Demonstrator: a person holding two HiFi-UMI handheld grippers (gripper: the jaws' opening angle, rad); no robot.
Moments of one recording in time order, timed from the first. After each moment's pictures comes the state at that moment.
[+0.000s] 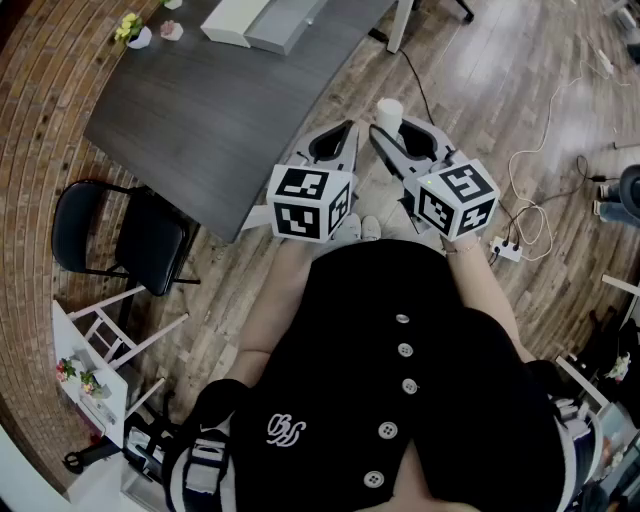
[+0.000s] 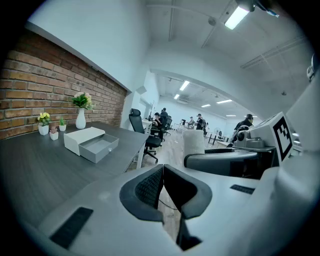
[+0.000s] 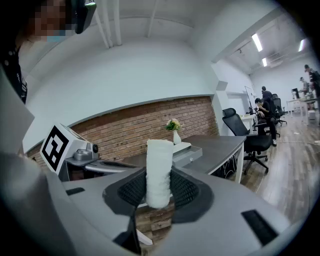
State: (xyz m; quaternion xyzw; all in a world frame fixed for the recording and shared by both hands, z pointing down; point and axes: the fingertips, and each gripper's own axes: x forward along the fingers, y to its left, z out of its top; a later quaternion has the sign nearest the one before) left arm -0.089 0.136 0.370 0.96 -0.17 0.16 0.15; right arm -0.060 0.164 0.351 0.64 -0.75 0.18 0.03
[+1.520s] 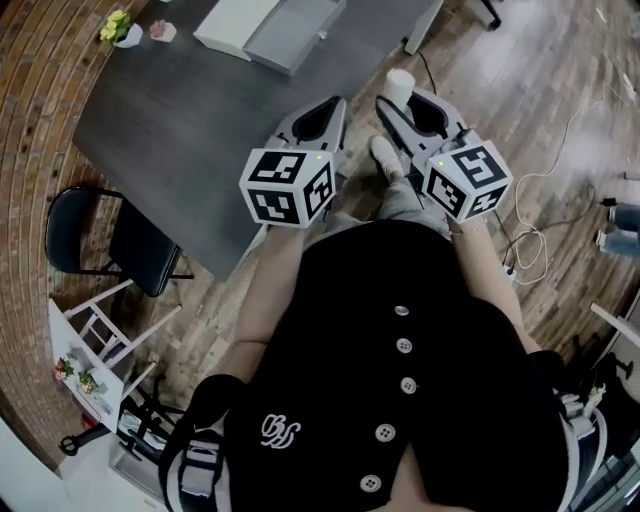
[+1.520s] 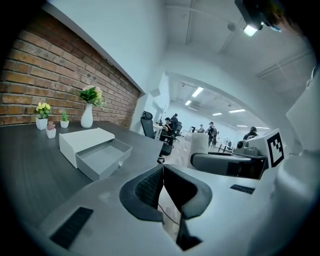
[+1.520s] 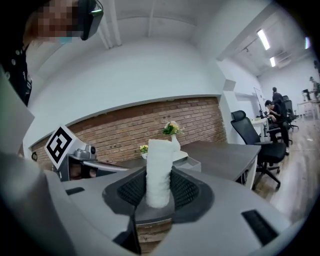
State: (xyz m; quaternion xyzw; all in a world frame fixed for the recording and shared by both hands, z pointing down) left arm -0.021 -0.017 0.388 0.95 -0.22 0.13 0.20; right arm 0.038 0.015 0.367 0.61 -0.78 0.15 0.02
